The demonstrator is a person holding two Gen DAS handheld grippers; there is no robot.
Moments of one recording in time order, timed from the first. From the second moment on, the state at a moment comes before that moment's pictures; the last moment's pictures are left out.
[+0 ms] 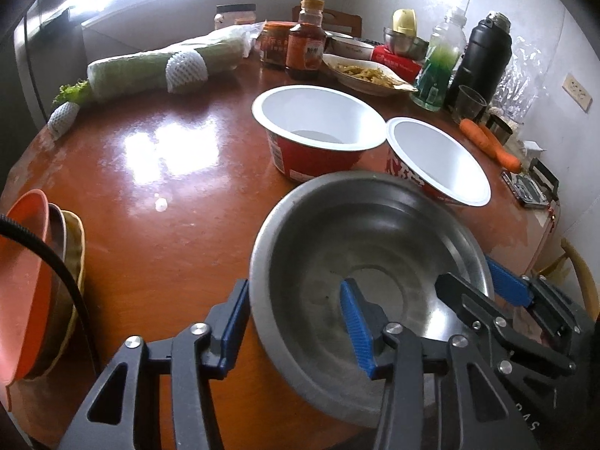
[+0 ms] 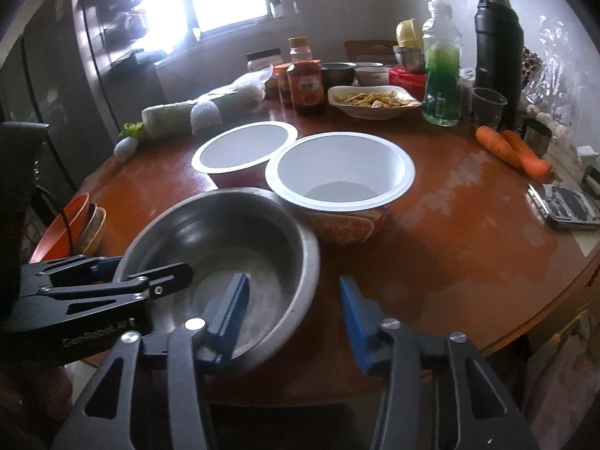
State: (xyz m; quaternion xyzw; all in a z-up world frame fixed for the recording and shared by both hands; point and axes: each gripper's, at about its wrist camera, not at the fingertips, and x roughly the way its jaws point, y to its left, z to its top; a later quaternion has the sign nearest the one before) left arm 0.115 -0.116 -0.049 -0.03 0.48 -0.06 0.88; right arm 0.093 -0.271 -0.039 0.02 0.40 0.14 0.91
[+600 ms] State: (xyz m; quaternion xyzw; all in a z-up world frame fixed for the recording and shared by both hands) left arm 0.095 -0.085 -0.046 -0.03 0.47 -0.04 0.88; right arm 0.085 -0.231 -0.035 0.00 0.39 0.18 0.90
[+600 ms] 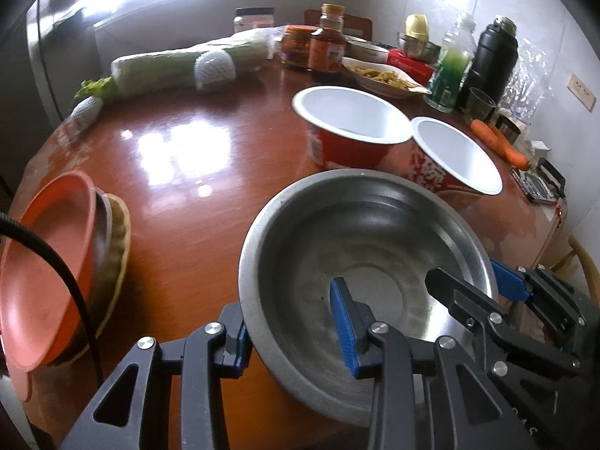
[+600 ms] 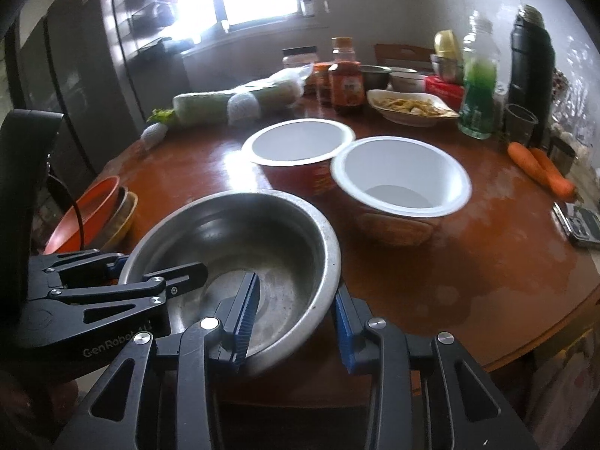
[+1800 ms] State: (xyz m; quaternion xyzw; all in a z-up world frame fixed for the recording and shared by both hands) left arm 0.088 -0.078 -0.047 -0.02 0.46 -0.03 0.89; right arm 0.085 -0.215 -0.040 0.00 0.41 0.18 0.90
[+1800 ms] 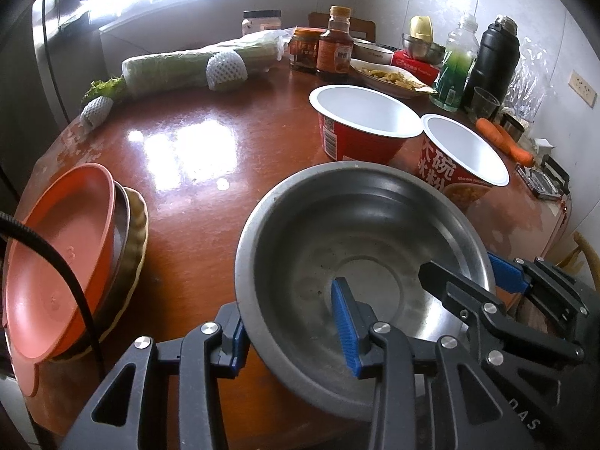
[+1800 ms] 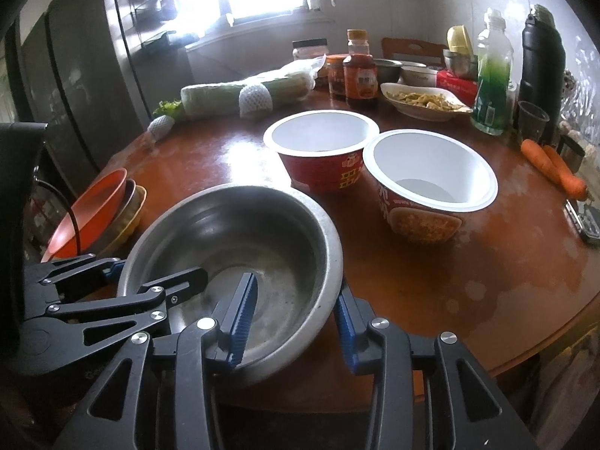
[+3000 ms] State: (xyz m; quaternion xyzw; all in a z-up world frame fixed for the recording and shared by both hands) left arm 0.070 -0.082 0.004 0.00 0.41 -0.01 0.91; right arm 0.072 -0.248 -0.002 0.03 0.35 0.16 0.92
